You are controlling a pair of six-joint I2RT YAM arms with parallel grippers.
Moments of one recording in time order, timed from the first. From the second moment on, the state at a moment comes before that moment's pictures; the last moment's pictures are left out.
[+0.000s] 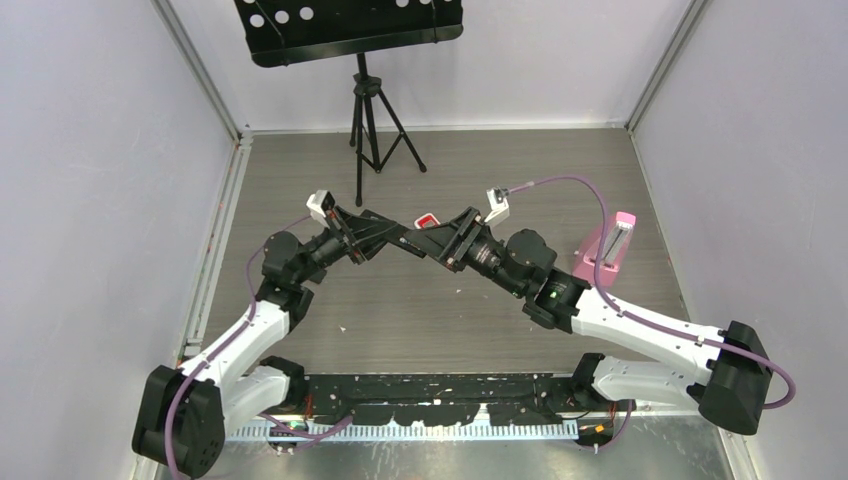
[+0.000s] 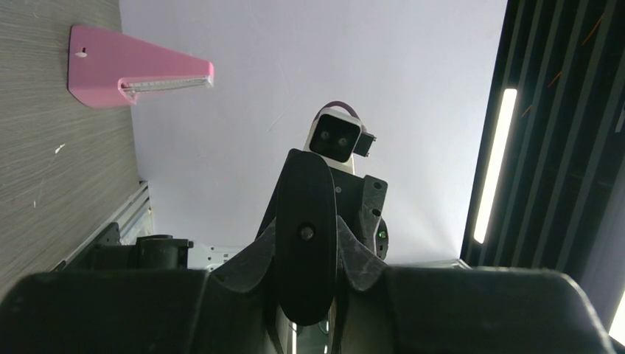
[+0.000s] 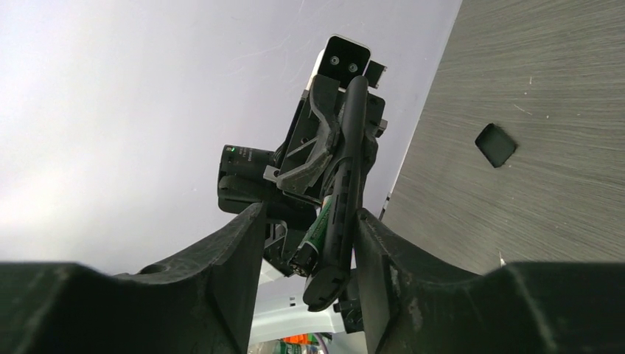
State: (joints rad) left arm -0.33 0.99 0.44 0.74 0.65 -1.80; right arm 0.96 1.07 0.75 0.38 0.05 1.19
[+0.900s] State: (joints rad) left arm -0.33 1.00 0.50 0.76 0.73 -1.66; right arm 0.96 1.09 0.73 0.41 0.06 1.26
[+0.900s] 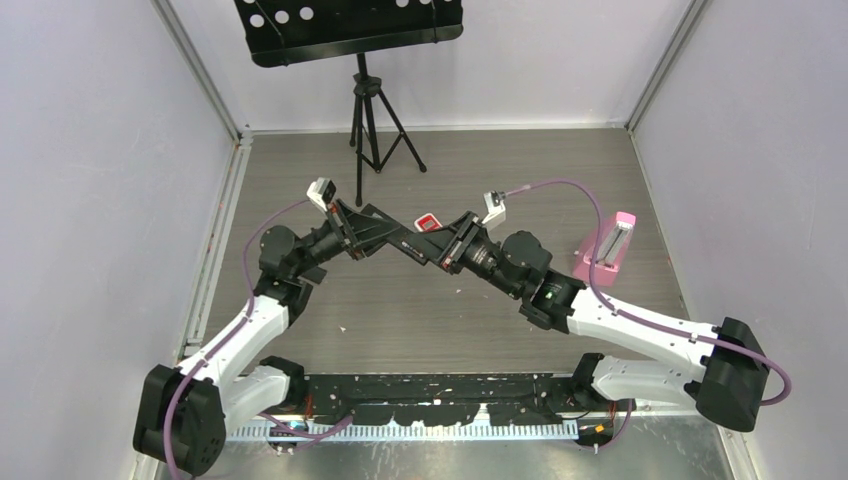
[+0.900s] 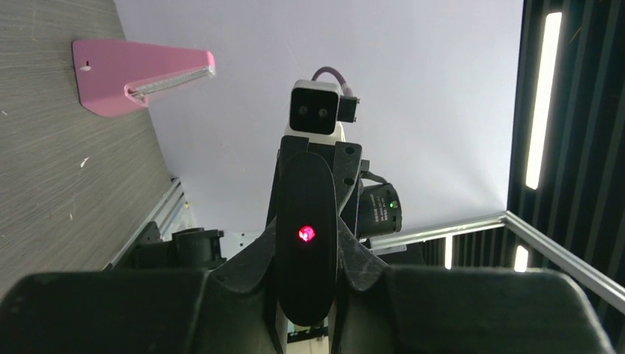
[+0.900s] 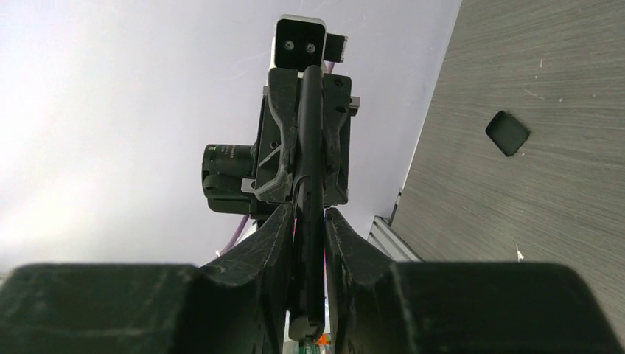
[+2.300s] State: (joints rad) left arm -0.13 0.70 0.94 -0.60 0.18 -0.70; right arm 0.82 1.39 1.12 -0.11 0.05 0.87
